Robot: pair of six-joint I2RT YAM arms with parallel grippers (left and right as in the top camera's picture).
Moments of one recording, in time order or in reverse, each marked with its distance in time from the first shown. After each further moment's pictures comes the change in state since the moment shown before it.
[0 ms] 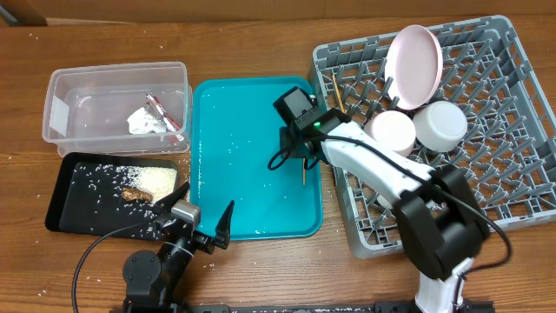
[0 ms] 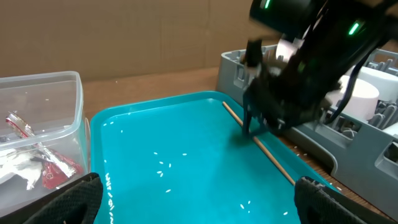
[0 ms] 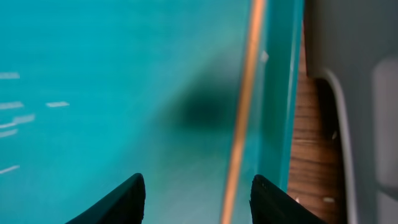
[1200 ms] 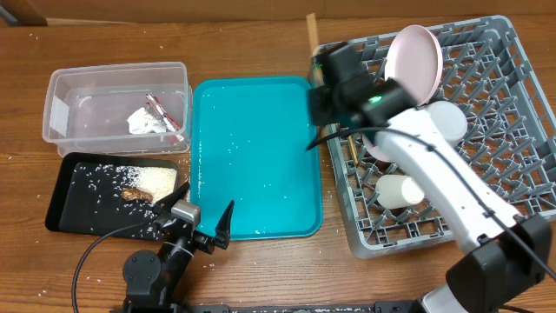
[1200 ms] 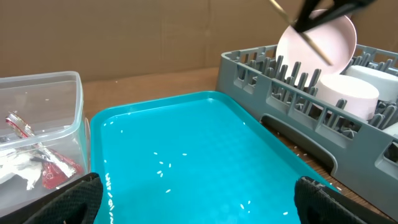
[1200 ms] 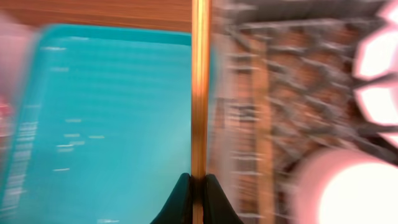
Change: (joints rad) left arm 0.000 0.000 0.000 0.000 0.000 0.000; right arm -0.159 -0.256 0.178 -0.230 -0.011 -0.262
